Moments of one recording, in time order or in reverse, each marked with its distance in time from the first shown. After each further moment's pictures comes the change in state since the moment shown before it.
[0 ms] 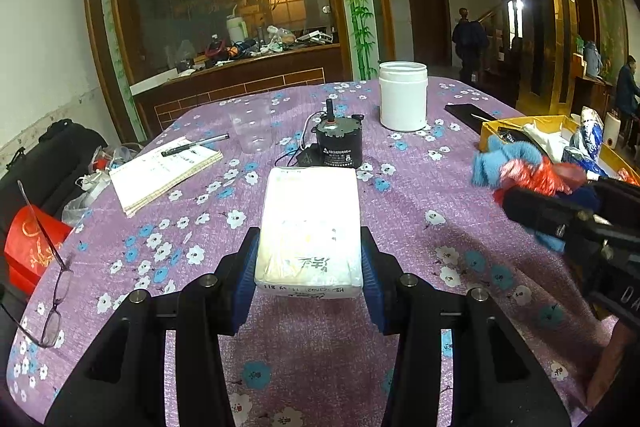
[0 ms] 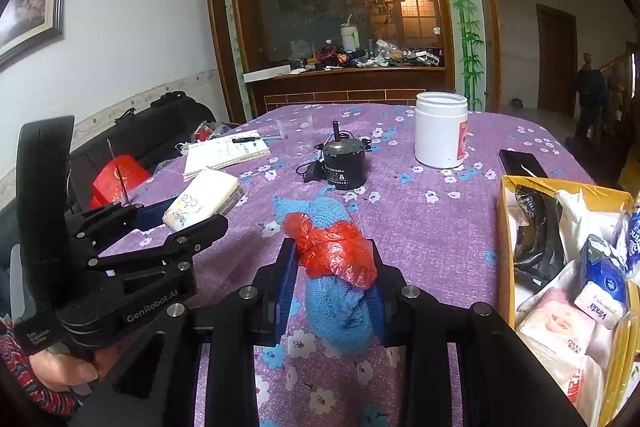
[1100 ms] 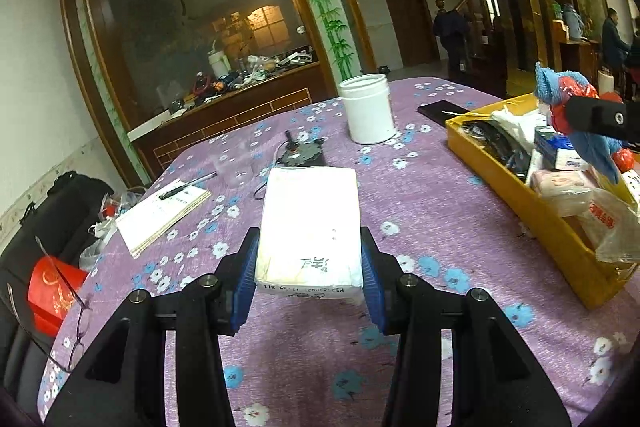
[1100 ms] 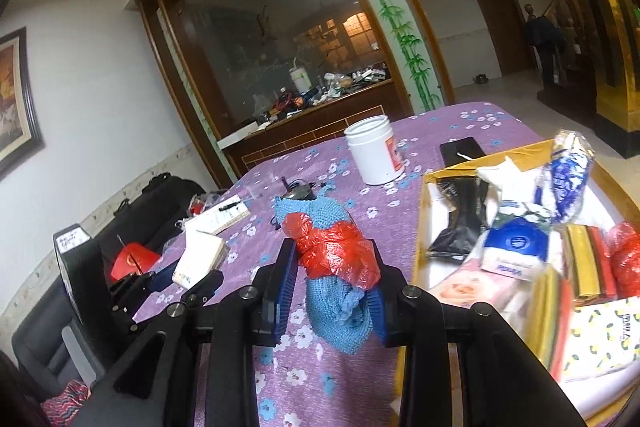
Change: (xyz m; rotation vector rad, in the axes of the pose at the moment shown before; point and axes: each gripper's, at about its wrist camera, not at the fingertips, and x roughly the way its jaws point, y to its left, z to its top) left arm -0.022 -0.056 0.007 0.162 -0.063 0.032; right arm -0.086 -0.075 -0.005 0.316 -0.140 -0.010
